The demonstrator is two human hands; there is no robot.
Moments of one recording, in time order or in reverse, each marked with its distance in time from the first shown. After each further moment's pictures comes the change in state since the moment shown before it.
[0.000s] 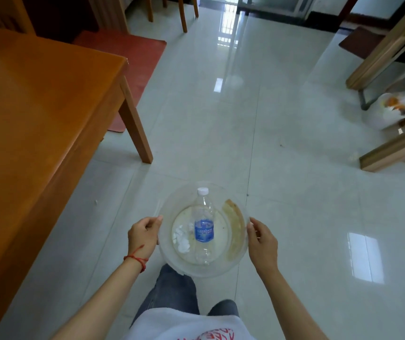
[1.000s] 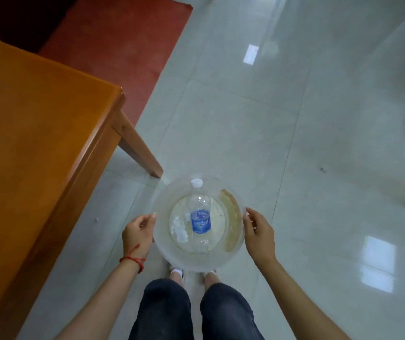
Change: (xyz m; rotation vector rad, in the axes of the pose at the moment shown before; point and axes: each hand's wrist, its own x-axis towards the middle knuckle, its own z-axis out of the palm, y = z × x) left_hand 0.307 0.092 0.047 0.065 0.161 -0.167; right_hand 0.319 -0.127 0.146 -0.112 -0.241 -0.005
